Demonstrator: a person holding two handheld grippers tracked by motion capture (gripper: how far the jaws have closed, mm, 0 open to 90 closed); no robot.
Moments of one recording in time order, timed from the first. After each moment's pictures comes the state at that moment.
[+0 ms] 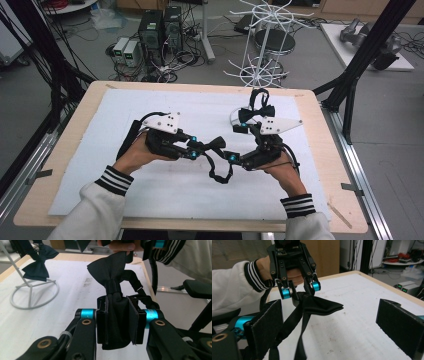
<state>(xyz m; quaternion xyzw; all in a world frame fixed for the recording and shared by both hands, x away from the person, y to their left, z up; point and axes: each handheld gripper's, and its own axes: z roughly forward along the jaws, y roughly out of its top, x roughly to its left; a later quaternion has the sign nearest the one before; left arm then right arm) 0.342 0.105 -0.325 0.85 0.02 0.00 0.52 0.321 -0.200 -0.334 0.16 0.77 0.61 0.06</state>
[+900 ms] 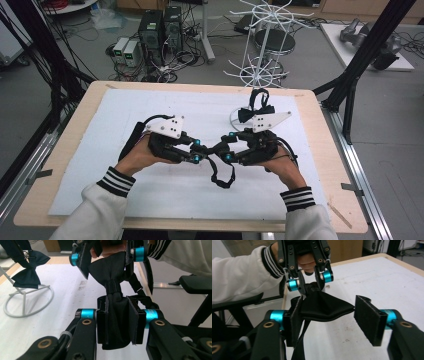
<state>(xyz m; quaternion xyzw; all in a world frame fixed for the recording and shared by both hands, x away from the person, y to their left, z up) 0.335 0.098 -0.324 0.85 -0.01 0.01 0.52 0.331 -0.191 -0.332 0.12 0.81 0.57 -0.02</state>
